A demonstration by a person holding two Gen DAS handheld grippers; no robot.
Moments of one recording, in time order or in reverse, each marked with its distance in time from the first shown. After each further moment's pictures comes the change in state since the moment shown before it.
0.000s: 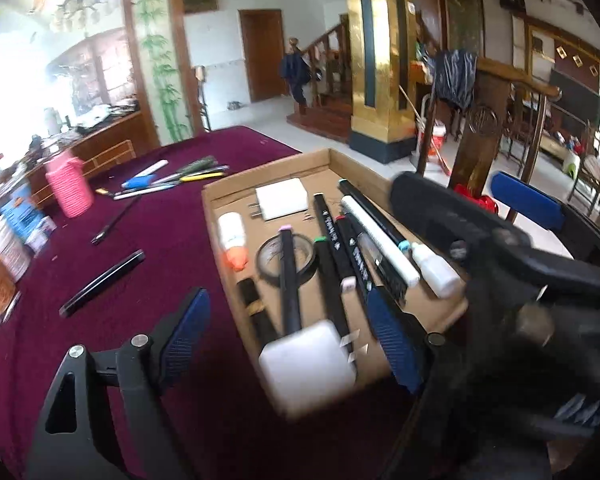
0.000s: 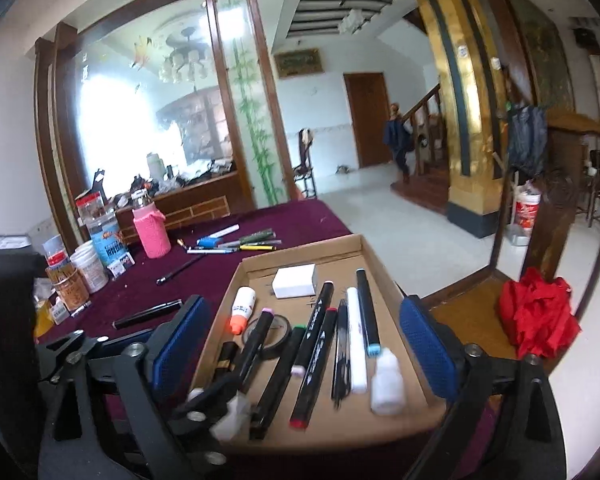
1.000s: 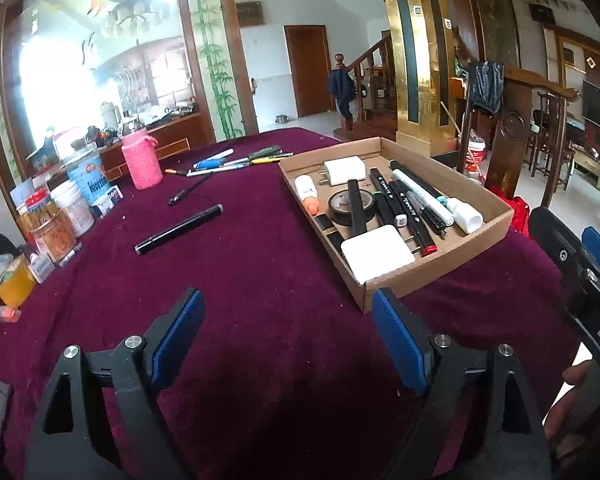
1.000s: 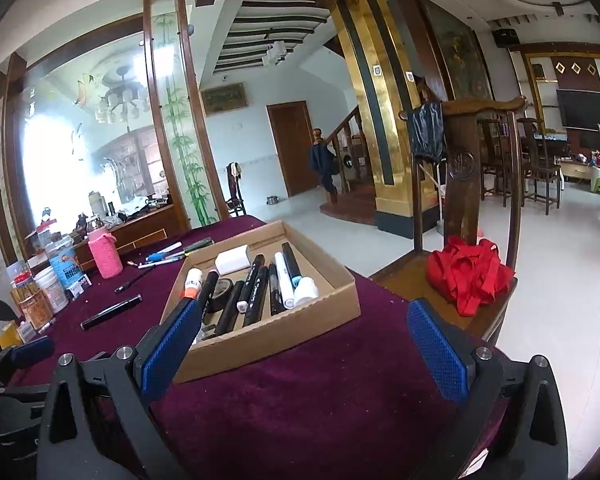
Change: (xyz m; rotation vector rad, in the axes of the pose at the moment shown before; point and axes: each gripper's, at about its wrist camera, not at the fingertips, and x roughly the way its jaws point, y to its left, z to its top) left arm -0.047 0.026 -0.069 -0.049 -0.050 0.163; right arm -0.070 -0.009 -0.073 0.129 -0.121 -0.241
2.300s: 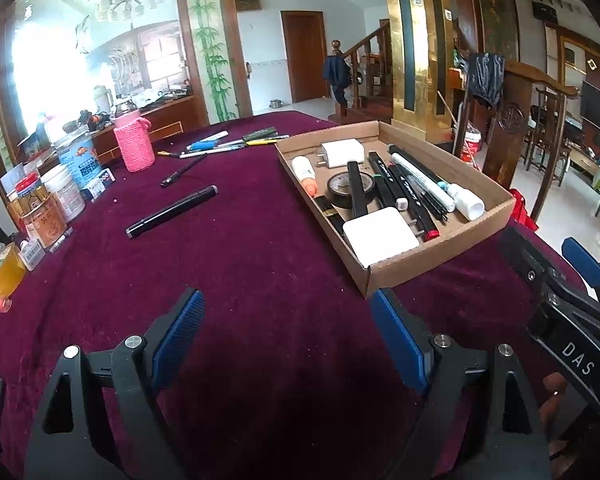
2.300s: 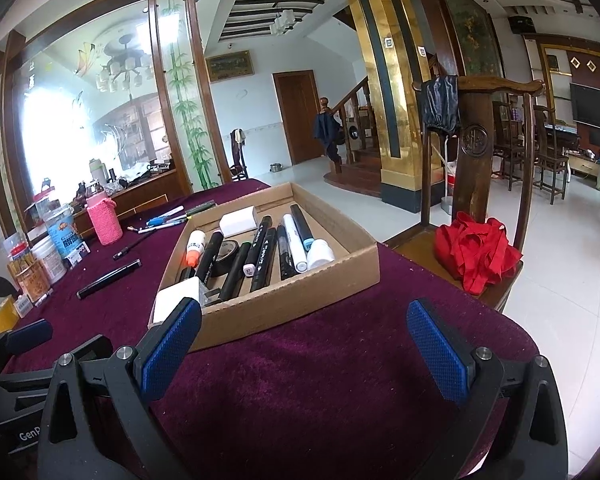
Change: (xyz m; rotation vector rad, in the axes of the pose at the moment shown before) left arm 0.006 0.003 -0.005 -0.002 0.061 -0.041; right arm 0.014 0.011 -0.008 -0.039 0.121 0.004
